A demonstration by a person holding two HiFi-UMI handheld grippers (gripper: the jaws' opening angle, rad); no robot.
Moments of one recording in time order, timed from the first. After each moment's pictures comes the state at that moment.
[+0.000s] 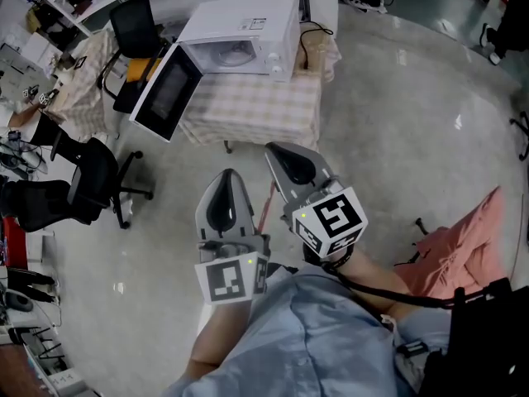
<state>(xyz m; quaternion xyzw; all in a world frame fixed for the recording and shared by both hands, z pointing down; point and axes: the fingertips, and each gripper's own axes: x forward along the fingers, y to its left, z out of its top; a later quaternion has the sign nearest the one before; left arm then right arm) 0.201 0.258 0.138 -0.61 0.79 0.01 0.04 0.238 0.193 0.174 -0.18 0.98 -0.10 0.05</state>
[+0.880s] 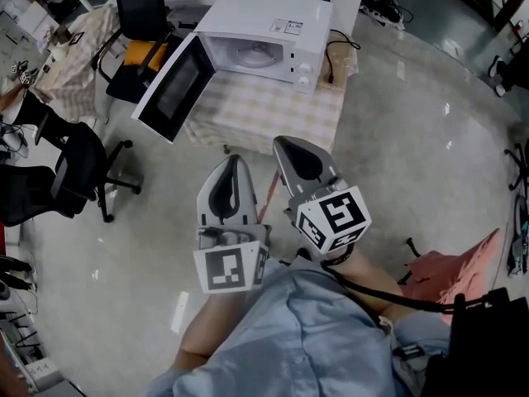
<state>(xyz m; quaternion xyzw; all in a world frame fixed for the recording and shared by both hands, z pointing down) 0.082 0.203 0.158 -0.60 0.80 0.04 0.02 0.124 0.139 0.201 -0.18 0.98 -0.10 0.02</state>
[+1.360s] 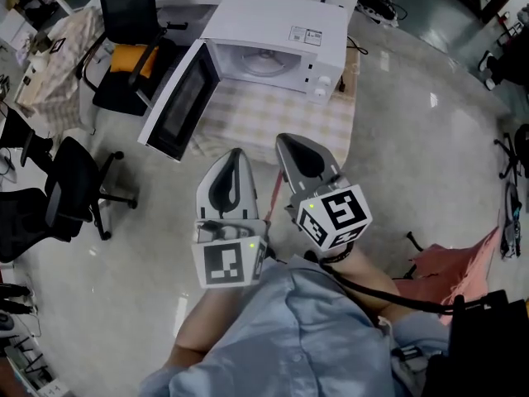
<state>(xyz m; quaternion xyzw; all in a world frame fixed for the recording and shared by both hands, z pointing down) -0.033 0.163 0.163 -0.65 0.76 0.05 0.00 0.019 0.104 0.210 -0.23 0.97 -0.10 -0.01</state>
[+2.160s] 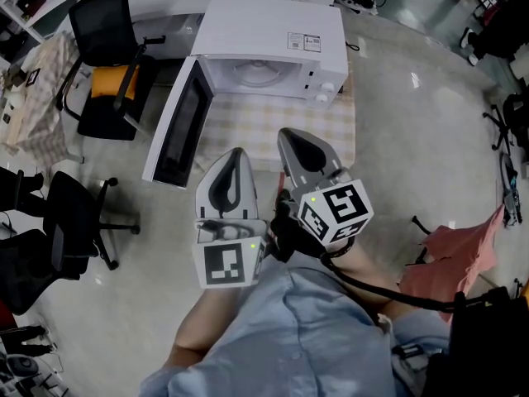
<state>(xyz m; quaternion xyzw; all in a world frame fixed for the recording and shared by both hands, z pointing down) -0.095 0.118 0.174 -0.71 0.70 0.04 0.00 -0.037 0.058 0.218 -0.31 0.95 -0.10 -0.01</state>
